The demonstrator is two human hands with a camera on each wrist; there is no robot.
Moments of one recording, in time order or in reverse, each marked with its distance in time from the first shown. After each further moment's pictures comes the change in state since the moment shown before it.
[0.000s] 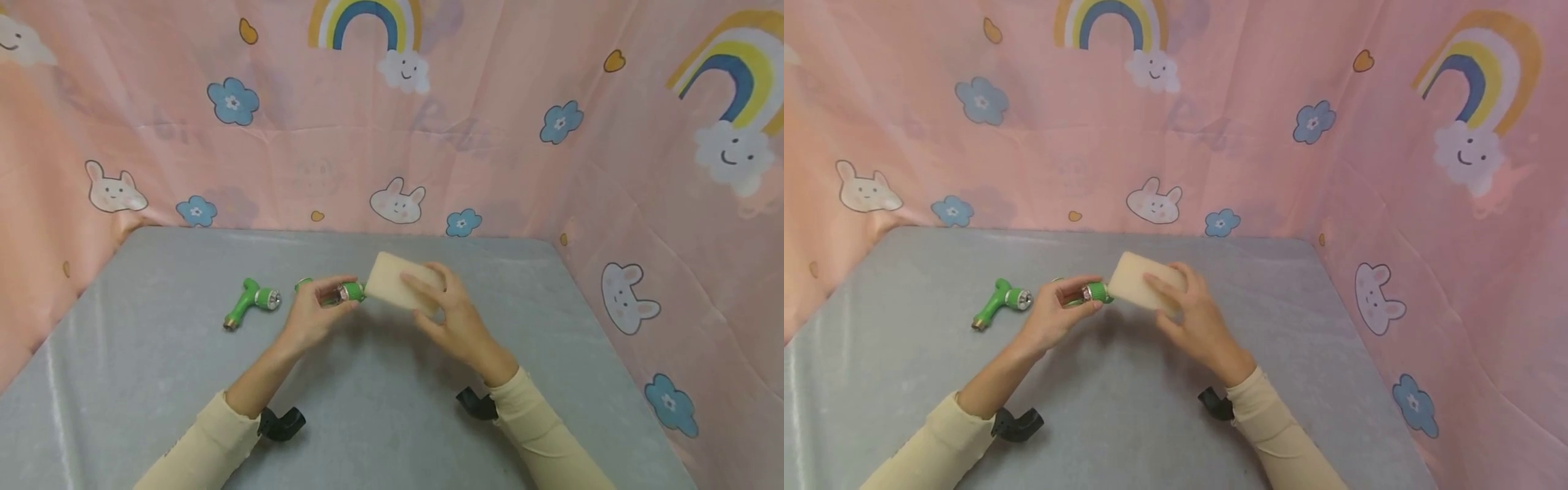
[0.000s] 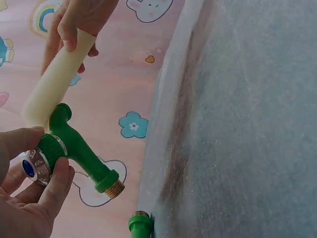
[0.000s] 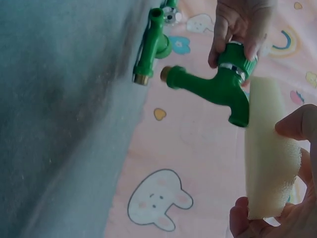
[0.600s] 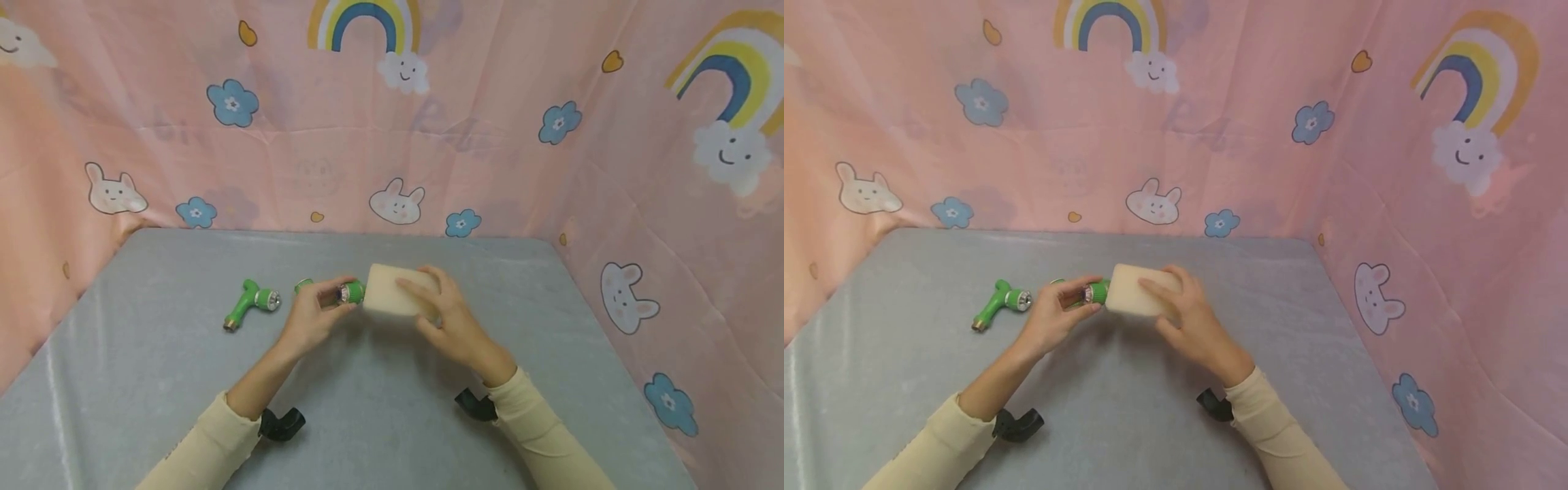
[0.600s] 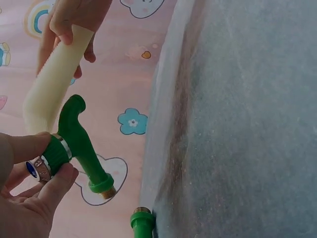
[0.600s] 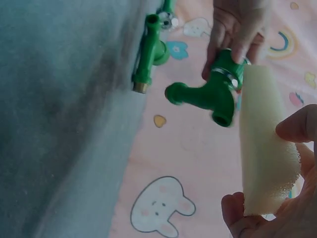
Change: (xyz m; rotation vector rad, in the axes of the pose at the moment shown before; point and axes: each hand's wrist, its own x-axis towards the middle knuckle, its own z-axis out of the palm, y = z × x) left_hand 0.000 0.001 0.001 0.028 -0.001 0.022; right_hand 0.001 -0.001 0.000 0.054 -0.073 -0.006
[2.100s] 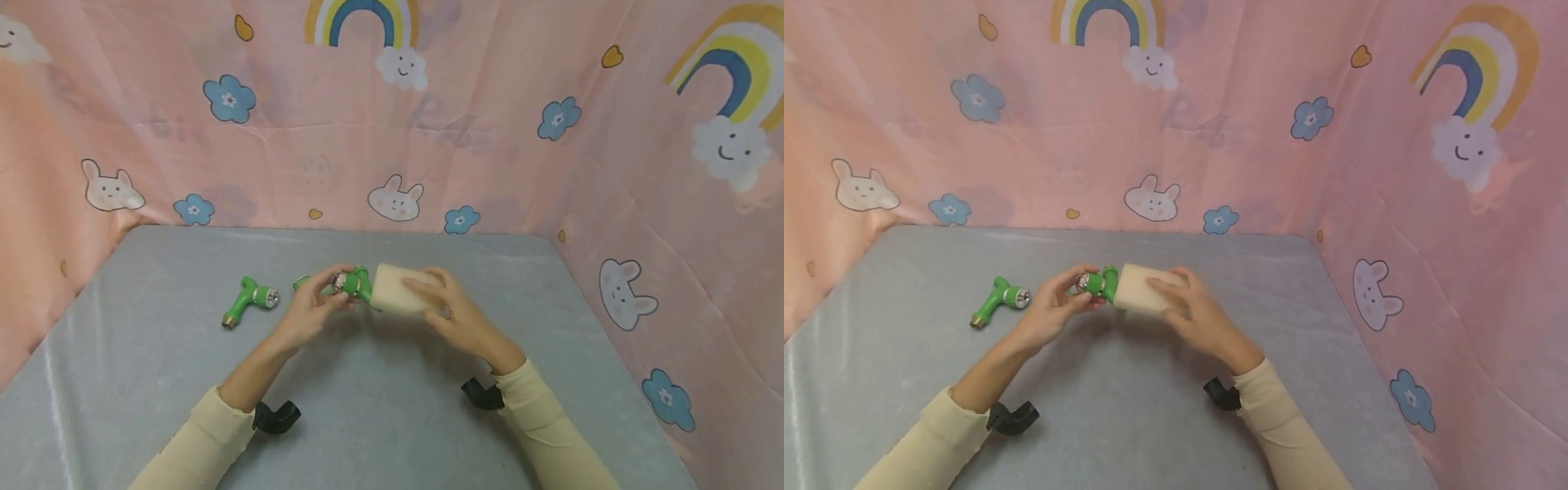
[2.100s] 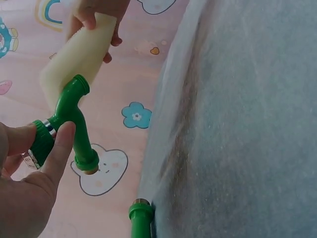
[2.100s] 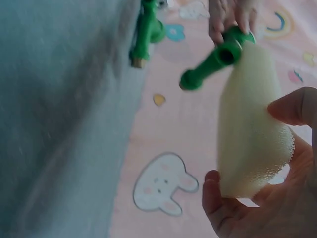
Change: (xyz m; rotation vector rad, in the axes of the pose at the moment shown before) left_hand 0.005 -0.007 -0.008 -0.271 -0.203 0.098; right_hand -0.001 0.012 -0.014 0.110 -0.172 0.124
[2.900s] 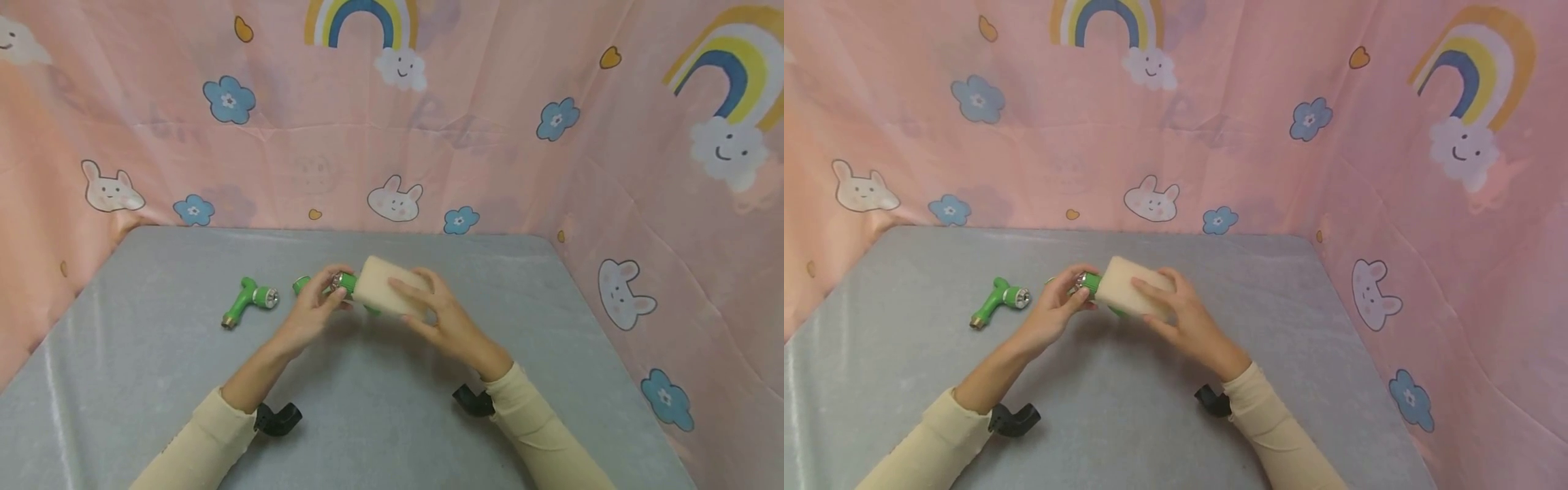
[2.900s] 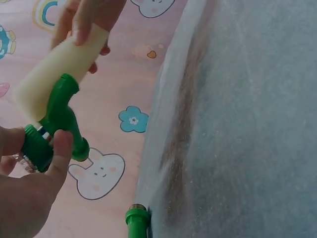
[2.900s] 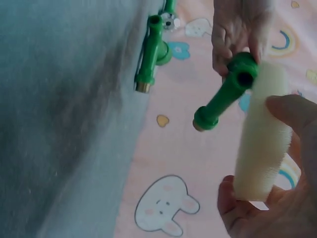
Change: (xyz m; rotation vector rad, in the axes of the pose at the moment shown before) left_hand -0.003 0.002 0.006 0.055 0.034 -0.006; right_hand 0.003 -0.008 0.016 -0.059 0.064 -0.097
